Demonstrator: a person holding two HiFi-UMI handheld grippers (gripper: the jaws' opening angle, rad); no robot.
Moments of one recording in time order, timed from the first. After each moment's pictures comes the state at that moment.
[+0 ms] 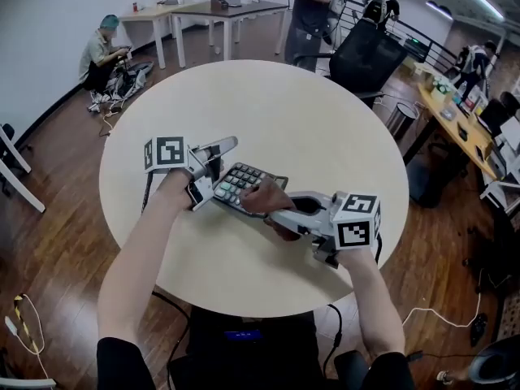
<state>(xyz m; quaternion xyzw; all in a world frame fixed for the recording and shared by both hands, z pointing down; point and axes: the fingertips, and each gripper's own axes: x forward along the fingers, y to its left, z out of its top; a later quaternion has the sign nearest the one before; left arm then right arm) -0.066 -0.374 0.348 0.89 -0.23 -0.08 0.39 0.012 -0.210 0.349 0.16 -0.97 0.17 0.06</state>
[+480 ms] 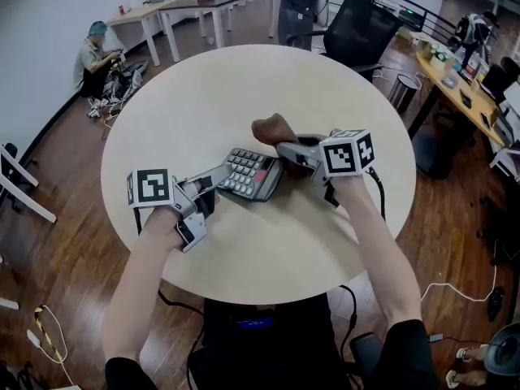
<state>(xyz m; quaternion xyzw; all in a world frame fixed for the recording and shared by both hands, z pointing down) -0.065 -0.276 0.361 0.86 -0.22 -0.04 0.45 0.054 -0.335 0.361 0.30 -0.93 0.20 0.09</state>
